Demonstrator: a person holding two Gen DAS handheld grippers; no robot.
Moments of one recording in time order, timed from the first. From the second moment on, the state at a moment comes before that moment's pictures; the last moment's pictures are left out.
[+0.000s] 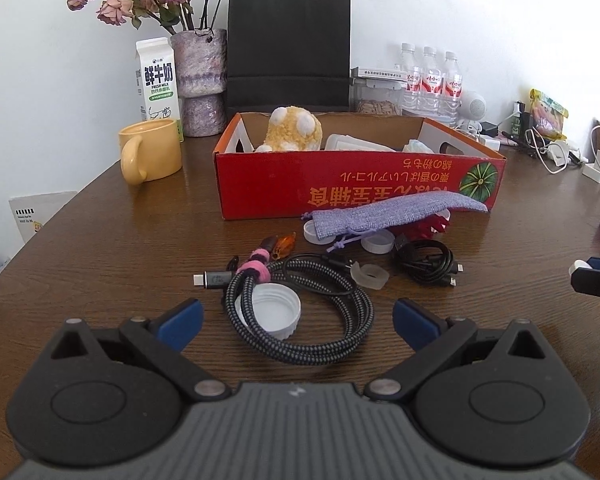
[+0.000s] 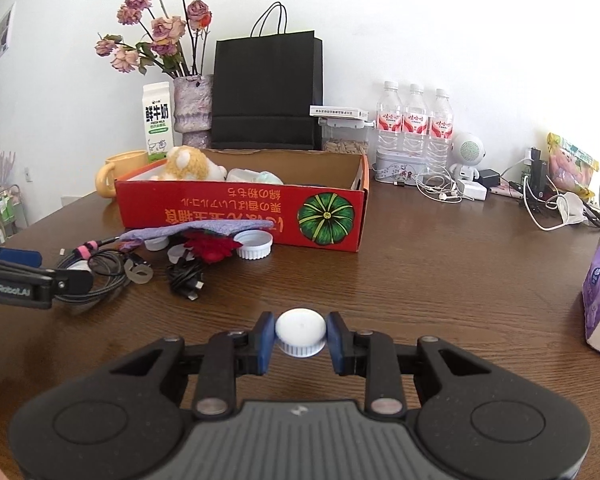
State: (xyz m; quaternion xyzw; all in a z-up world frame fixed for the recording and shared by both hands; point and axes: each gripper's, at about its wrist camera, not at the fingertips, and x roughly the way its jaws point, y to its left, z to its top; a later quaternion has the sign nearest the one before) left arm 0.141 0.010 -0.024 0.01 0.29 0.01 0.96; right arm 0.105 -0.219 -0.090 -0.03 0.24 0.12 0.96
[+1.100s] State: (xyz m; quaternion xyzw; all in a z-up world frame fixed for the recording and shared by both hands) left arm 0.131 0.043 -0.013 0.00 0.26 0.04 0.96; right arm 0.090 -0.216 -0.103 0.01 0.24 0.12 0.96
